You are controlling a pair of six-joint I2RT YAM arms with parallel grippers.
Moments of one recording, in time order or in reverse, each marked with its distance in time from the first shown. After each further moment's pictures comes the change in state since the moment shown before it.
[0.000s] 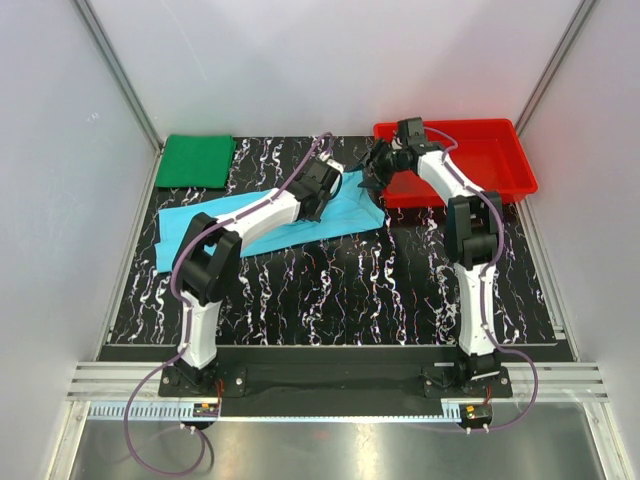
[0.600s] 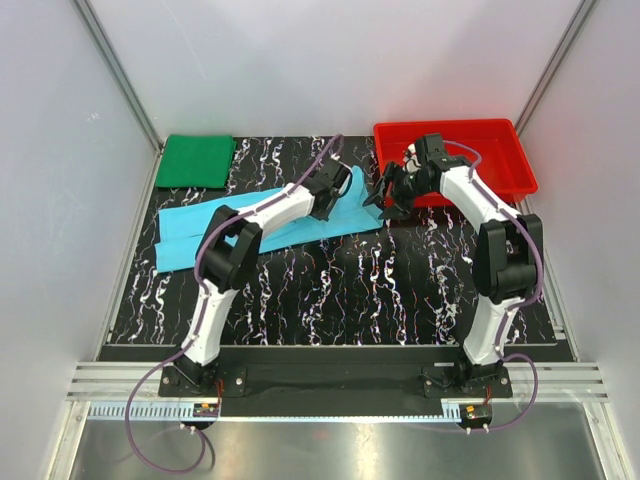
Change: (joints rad) left arm 0.000 0.213 0.214 -0.082 0.011 0.000; right arm -0.007 -0.413 -0.411 -0.204 0.023 -0.285
